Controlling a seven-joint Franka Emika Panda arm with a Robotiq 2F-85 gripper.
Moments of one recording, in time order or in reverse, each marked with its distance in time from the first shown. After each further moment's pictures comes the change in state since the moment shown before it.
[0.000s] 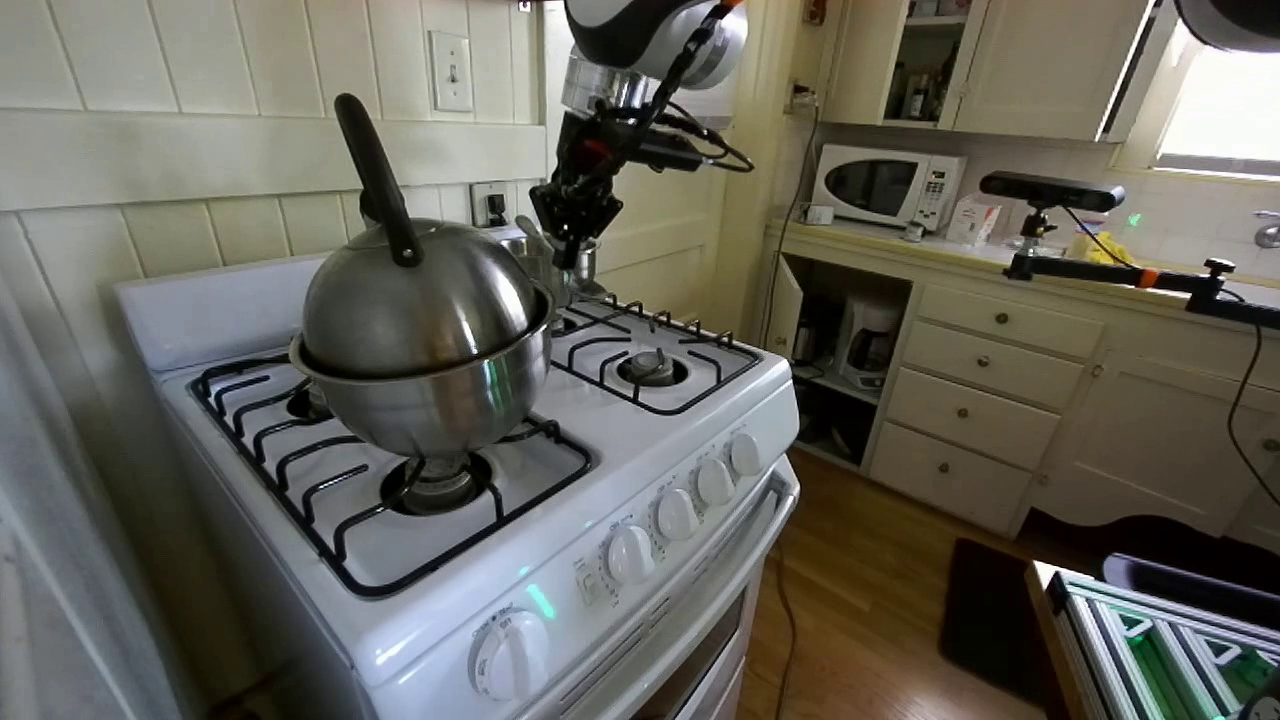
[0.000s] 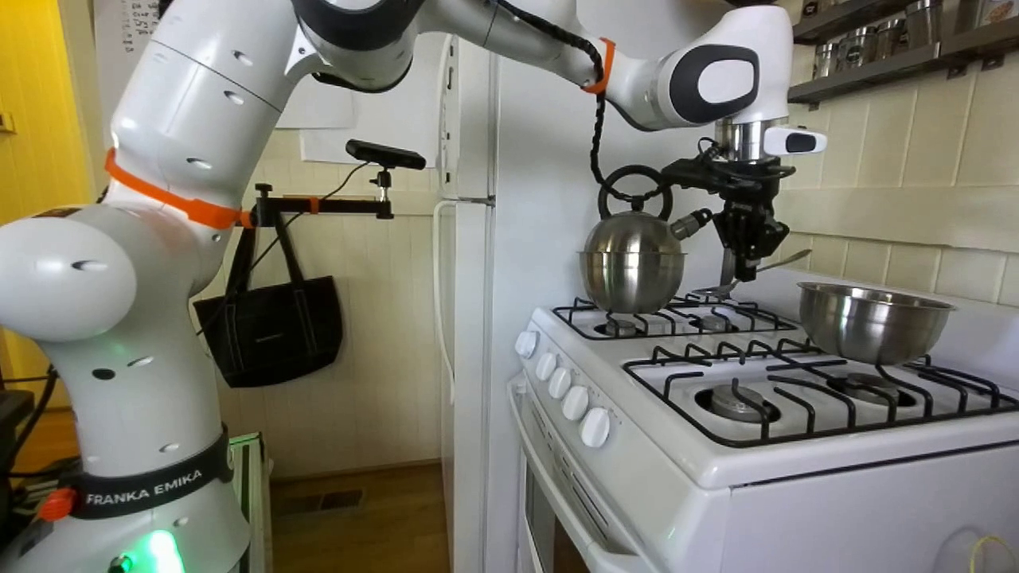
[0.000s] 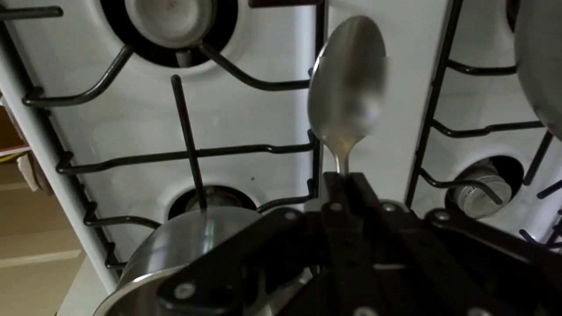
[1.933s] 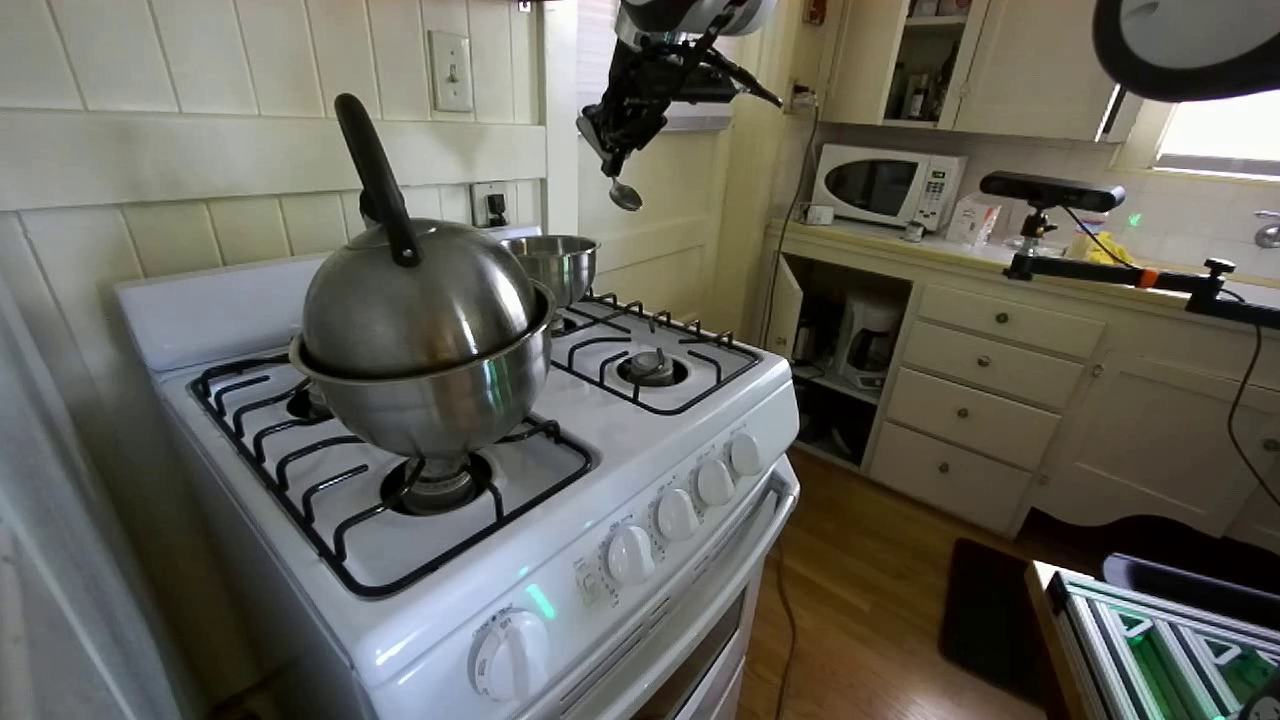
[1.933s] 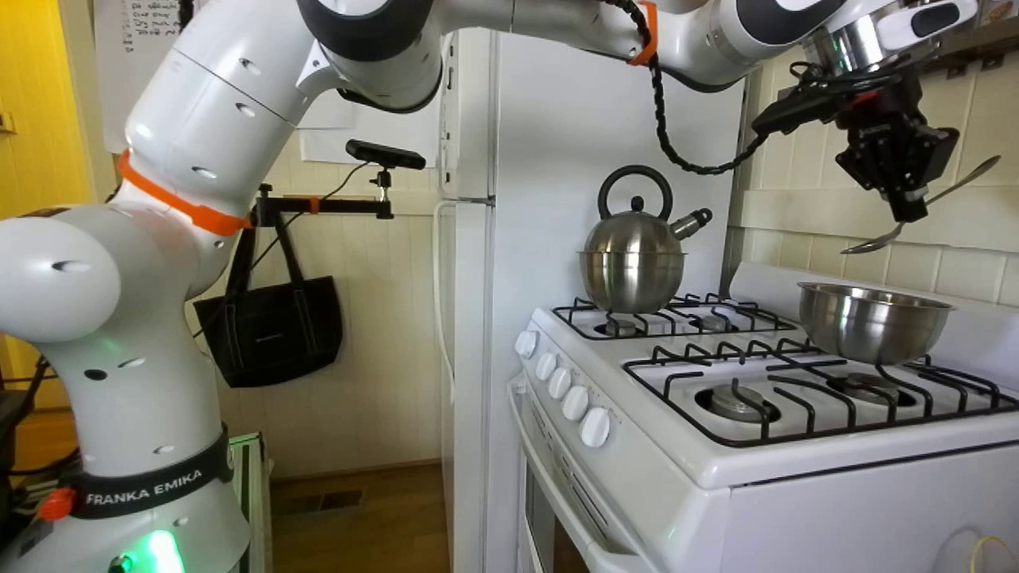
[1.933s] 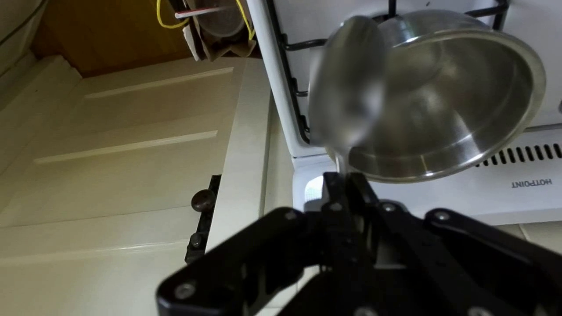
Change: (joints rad) arm -0.079 0.101 -0.118 0.287 -0.121 0.061 0.056
